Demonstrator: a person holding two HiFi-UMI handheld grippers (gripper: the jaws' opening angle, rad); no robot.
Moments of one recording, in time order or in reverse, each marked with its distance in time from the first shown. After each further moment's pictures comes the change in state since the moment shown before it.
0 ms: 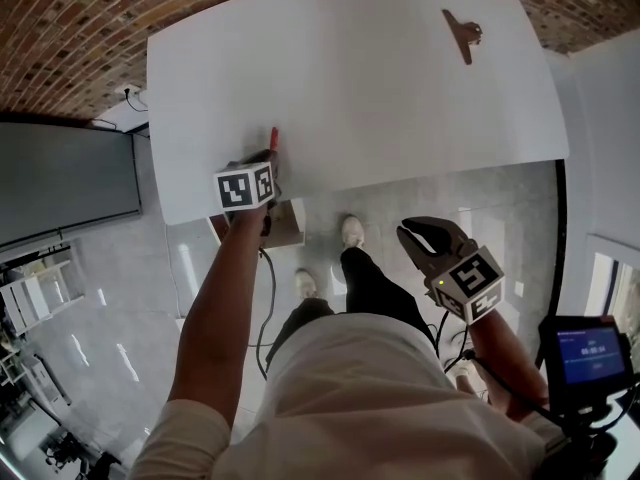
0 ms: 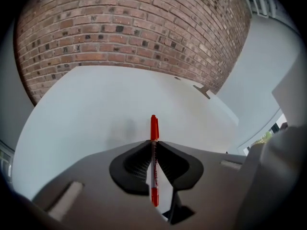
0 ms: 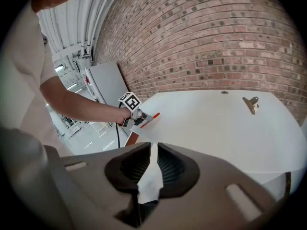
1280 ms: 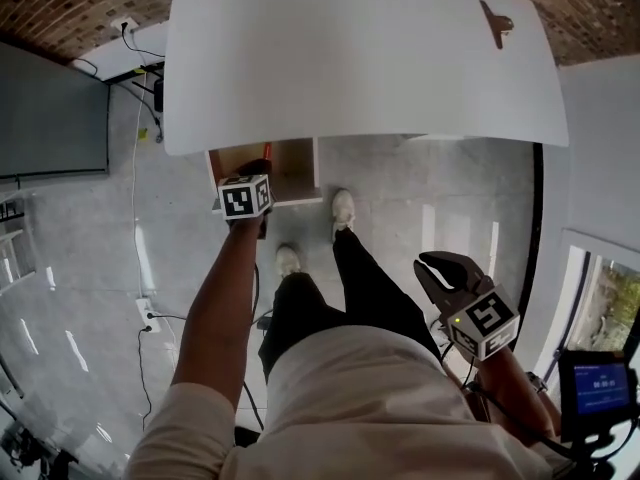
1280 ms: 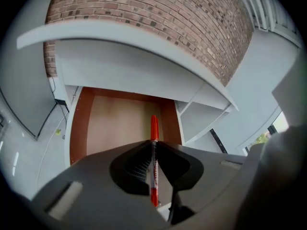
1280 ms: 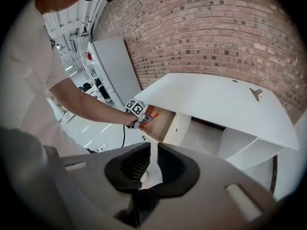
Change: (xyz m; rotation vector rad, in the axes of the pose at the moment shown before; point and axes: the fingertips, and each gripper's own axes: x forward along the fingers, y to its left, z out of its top) left arm -0.001 0.130 -0.232 -0.109 -0.061 -0.037; right arm 0.023 0.176 -0.108 -0.058 0.213 -0.071
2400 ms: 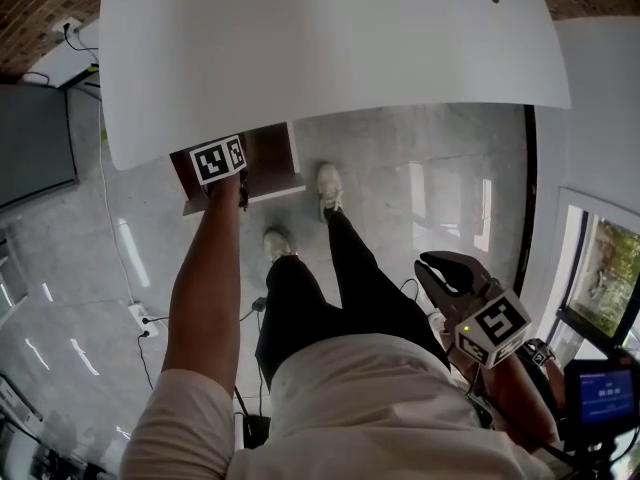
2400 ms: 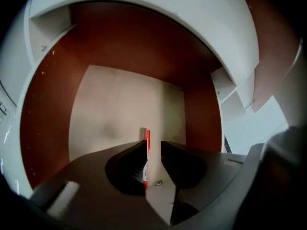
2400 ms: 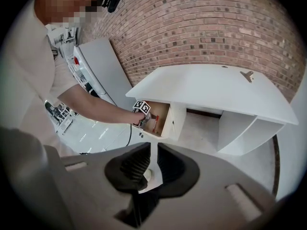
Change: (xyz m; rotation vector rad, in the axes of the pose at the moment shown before) left arm 0.093 0.043 -0.008 -0.105 0.116 0.060; right arm 0.010 -0.008 -0.013 0.147 0.031 -0.045
